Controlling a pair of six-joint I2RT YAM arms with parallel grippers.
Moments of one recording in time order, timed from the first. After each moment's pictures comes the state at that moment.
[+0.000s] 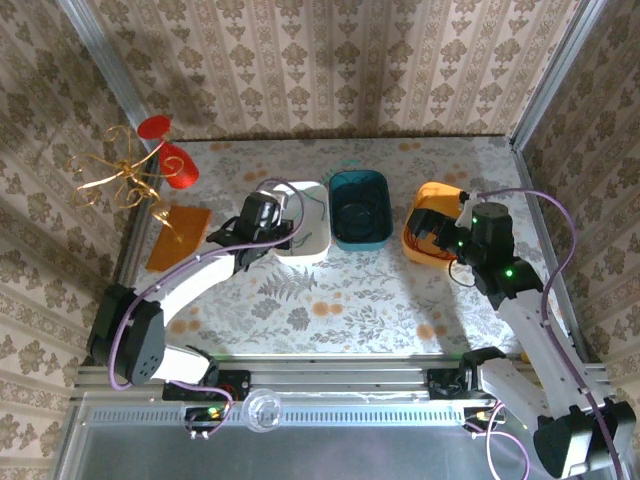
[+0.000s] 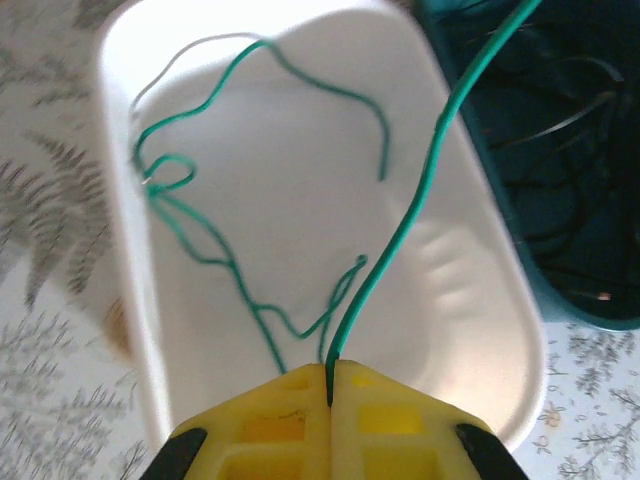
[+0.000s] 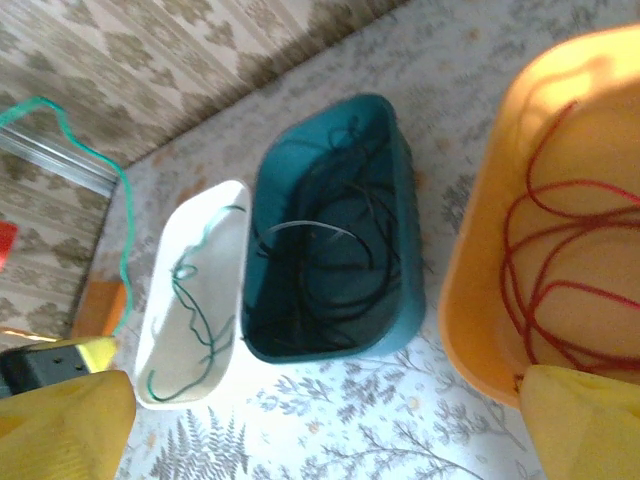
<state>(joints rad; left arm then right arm) -0.56 1.39 0.89 -0.26 -0.04 -0.35 0.14 0.89 0.78 -0.40 -0.21 0.58</state>
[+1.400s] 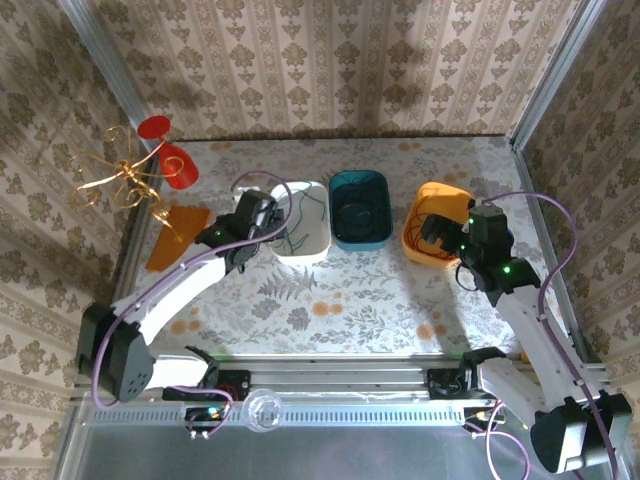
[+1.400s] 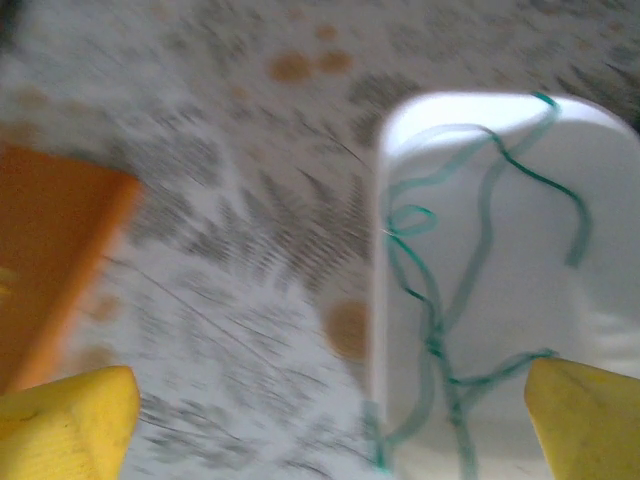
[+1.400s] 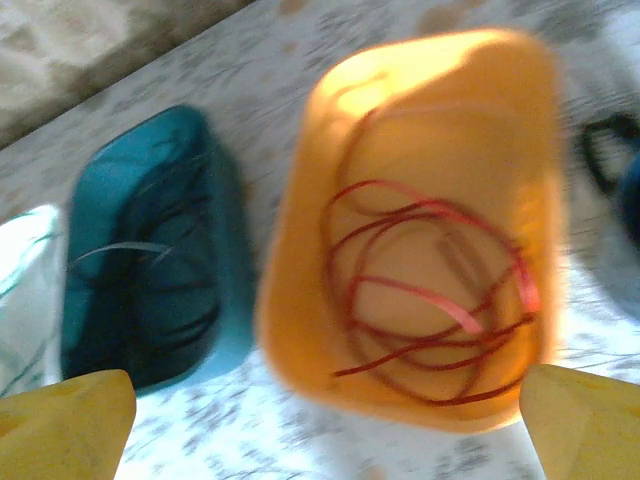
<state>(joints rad) -0.60 1.26 0.95 -0.47 -0.54 -0.43 0.11 0.89 0.74 -0.49 0.08 0.51</state>
